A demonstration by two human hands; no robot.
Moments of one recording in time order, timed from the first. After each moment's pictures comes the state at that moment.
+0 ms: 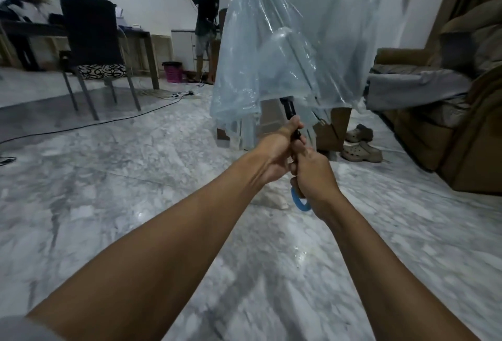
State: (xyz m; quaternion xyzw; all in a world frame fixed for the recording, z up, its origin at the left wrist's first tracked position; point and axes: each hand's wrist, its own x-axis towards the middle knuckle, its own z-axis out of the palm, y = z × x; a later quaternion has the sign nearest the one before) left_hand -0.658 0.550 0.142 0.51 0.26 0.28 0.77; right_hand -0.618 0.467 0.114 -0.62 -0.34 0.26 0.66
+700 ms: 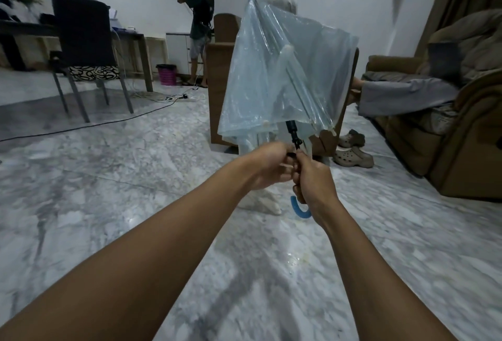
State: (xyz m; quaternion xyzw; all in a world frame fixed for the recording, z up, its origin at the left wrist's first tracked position) left_hand -0.672 0.545 0.150 0.63 0.26 0.17 0.71; right_hand -0.599 0.467 0.109 -0.66 -0.31 0.22 0.65
